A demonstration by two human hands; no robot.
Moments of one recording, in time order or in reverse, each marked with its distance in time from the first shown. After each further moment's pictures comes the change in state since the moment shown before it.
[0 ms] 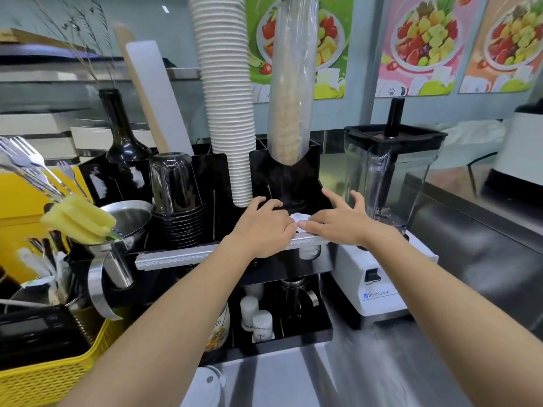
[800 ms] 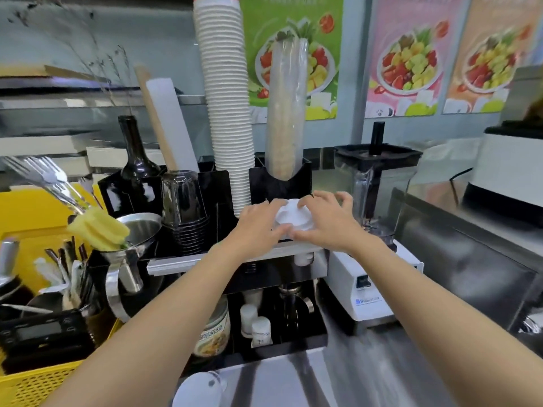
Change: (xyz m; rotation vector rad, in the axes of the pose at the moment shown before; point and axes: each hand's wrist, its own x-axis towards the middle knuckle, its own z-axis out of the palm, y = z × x) left_hand -0.023 0.010 -0.038 -0.461 0.194 -0.139; right_hand -0.022 -0.021 -0.017 0.030 0.424 -0.086
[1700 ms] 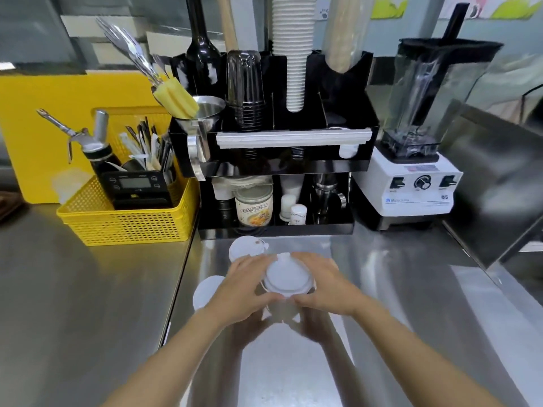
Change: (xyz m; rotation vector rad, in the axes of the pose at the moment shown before) left_hand -0.314 -0.029 0.081 -0.161 -0.194 -0.249; right_hand -0.240 -0.095 0.147 0.466 -0.438 -0.097
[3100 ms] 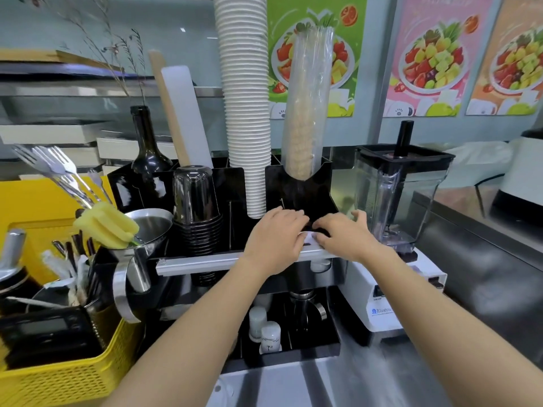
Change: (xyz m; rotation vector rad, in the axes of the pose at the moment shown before) left_hand 0.293 0.093 -0.098 0.591 0.358 0.474; right_hand 0.171 0.045 -0.245 -0.567 0.305 0.221
